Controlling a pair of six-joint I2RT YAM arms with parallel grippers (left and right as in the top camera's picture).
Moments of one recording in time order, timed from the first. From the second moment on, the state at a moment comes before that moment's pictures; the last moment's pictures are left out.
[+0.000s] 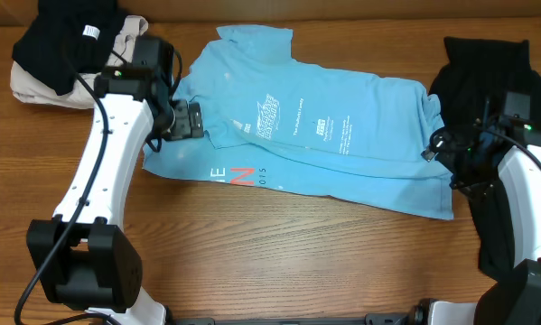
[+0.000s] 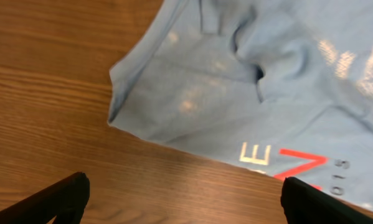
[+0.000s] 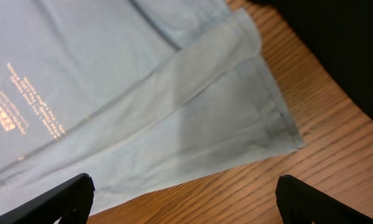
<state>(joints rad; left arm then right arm) -0.09 1.79 1.56 -1.14 -0.10 -0.27 -0.25 1.53 1.21 -1.07 -0.14 0.47</state>
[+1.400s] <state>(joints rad) 0.05 1.83 1.08 -0.50 -0.12 -0.18 -0.16 1.53 1.21 -1.04 -0.15 0.44</state>
